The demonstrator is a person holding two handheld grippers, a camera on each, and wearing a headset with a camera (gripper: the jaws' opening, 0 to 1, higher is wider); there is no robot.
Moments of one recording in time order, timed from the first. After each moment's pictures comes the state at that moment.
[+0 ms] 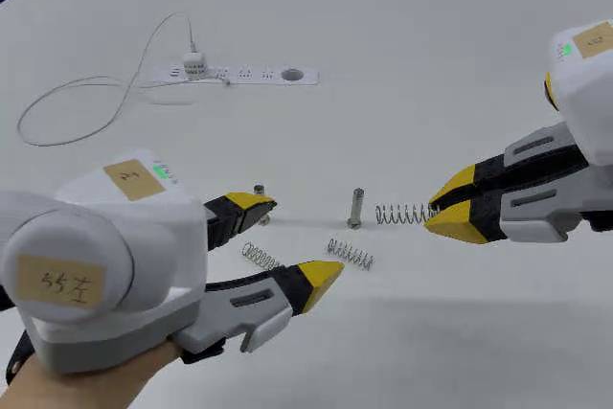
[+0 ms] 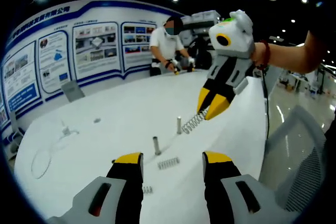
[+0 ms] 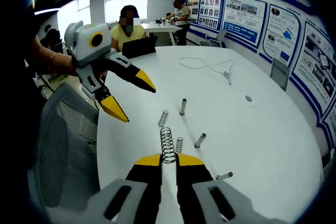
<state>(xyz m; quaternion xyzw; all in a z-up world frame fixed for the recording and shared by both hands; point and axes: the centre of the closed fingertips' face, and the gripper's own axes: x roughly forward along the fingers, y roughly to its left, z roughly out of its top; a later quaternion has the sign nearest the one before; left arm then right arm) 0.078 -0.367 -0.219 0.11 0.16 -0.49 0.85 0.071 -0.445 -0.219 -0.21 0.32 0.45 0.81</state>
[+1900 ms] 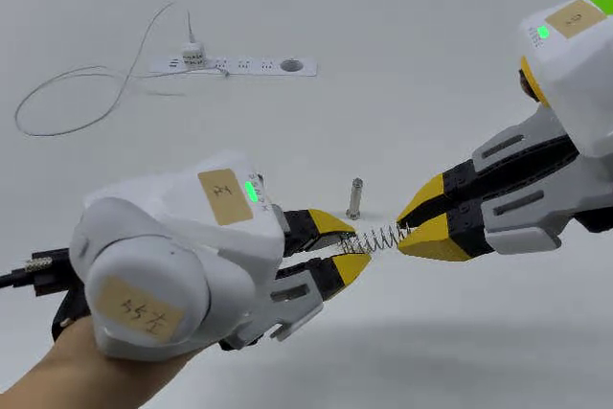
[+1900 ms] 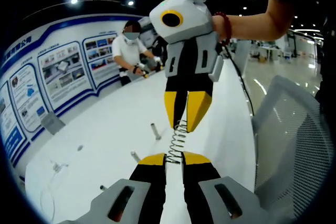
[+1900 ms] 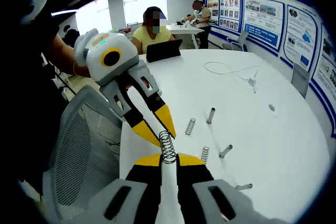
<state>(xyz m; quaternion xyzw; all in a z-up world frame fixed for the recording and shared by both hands) 0.049 -0.401 -0.222 0.22 0.10 -0.58 0.78 0.040 -0.411 -0.209 -0.19 0.32 0.53 0.76</state>
